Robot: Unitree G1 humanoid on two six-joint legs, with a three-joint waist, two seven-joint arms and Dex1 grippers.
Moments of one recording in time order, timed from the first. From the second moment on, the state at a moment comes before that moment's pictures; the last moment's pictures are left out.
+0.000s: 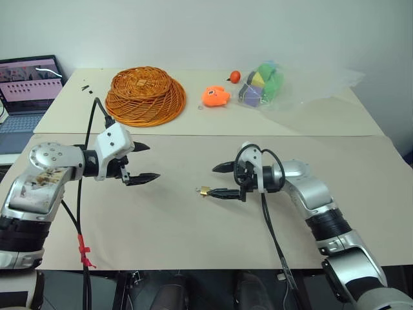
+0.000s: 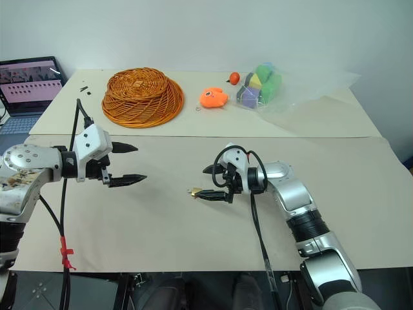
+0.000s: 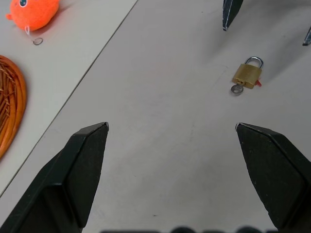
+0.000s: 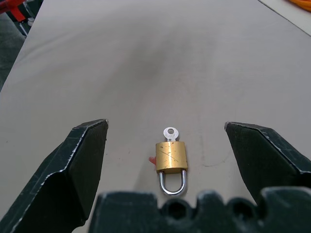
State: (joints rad) left arm -0.49 0.93 0.02 -0.11 -0.31 0.45 -1.08; right arm -0.65 -0.42 0.27 0.20 0.27 0.32 1.14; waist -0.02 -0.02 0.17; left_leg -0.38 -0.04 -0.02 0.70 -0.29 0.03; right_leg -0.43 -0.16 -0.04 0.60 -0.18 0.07
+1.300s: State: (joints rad) left arm -0.53 0.94 0.06 -0.16 -0.36 0.51 -1.03; right arm -0.70 -0.26 0.28 0.58 0.09 0.00 1.06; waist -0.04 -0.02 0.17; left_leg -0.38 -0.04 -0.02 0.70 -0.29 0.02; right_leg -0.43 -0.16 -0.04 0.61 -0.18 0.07
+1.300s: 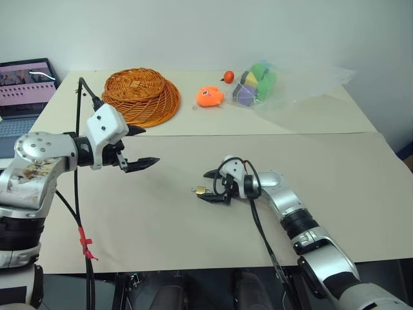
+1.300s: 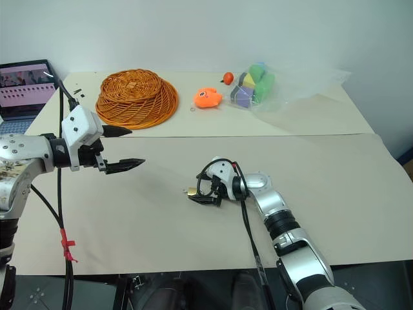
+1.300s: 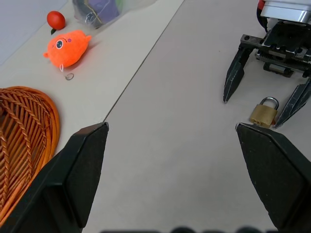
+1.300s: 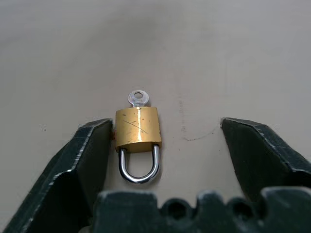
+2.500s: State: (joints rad) left arm -0.68 0.63 0.04 -0.16 -0.56 0.98 -0.82; right arm -0.69 -0.63 0.24 0.01 -0.03 0.08 1.07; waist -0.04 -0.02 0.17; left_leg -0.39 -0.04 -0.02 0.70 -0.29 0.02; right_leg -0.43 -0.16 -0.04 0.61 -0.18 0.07
